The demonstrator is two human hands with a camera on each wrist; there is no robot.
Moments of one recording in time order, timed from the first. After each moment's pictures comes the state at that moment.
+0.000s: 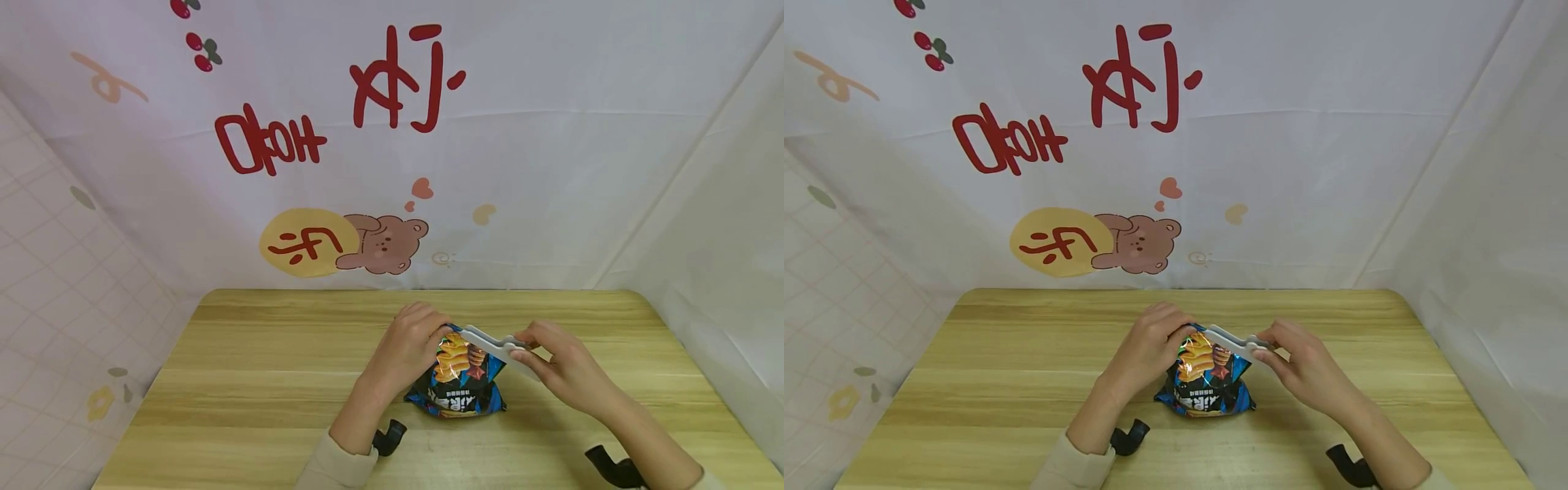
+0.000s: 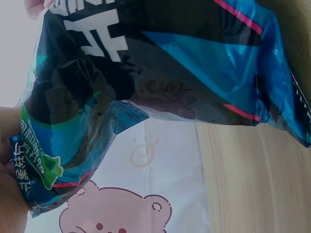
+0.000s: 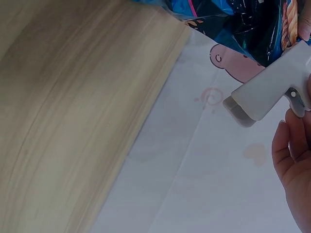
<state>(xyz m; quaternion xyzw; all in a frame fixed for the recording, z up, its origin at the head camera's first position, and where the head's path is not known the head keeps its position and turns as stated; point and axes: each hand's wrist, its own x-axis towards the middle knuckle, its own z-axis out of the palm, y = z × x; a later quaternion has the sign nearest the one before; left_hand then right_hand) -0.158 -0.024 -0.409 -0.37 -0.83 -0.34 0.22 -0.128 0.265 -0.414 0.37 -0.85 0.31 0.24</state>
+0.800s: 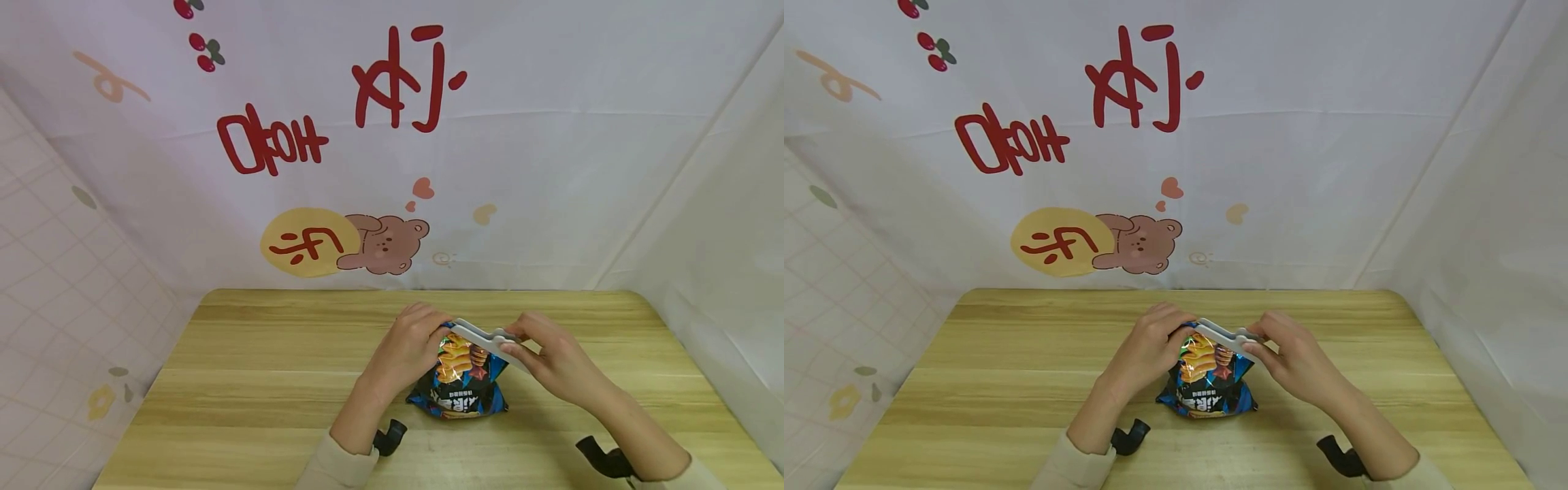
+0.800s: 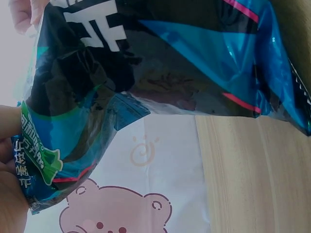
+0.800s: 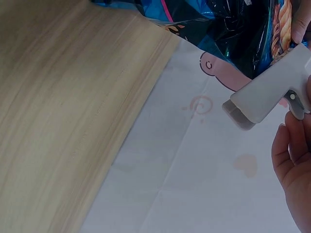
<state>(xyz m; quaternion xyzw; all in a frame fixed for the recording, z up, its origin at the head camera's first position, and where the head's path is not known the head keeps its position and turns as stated) -0.156 -0.025 -0.408 -0.36 -0.83 -0.37 0.20 -0.135 0.248 -0.403 0.39 -0.84 0.31 0.23</state>
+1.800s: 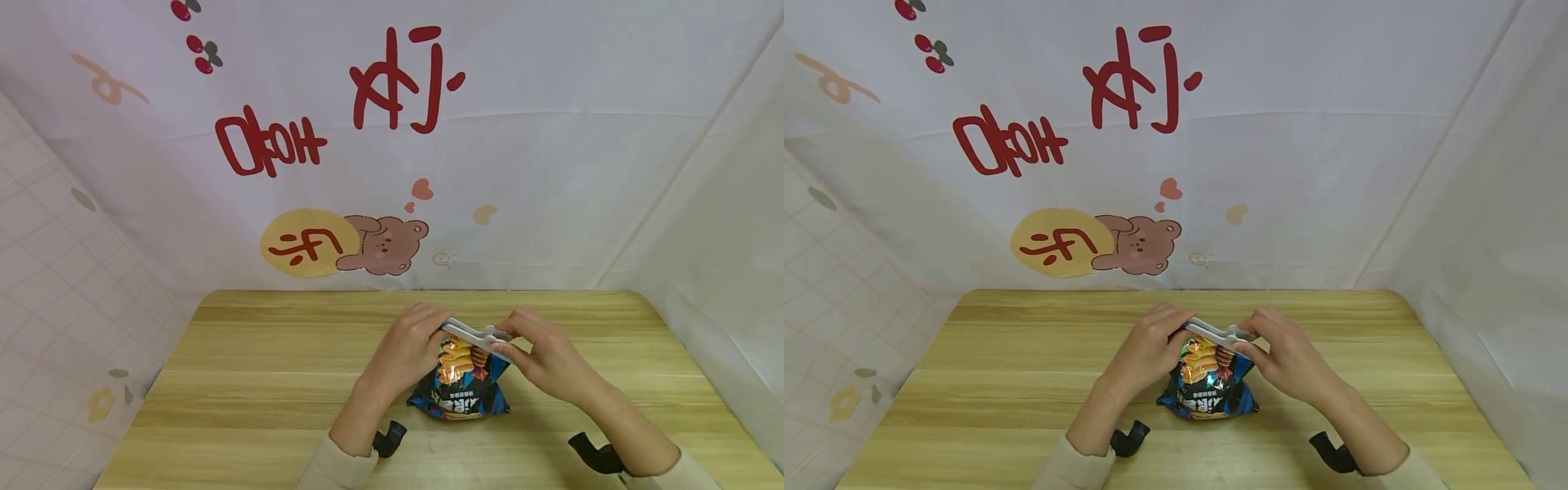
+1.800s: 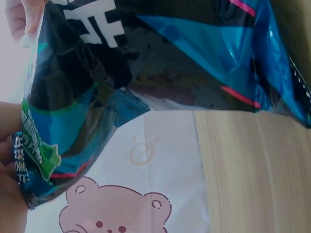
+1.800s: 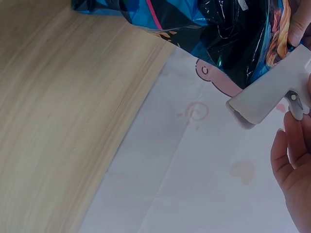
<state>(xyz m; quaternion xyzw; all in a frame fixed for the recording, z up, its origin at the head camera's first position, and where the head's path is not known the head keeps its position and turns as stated) -0.157 -0.025 -0.408 -0.36 -0.84 -0.34 0.20 -0.140 0.241 -0.399 0.40 -0.83 0.31 0.22</state>
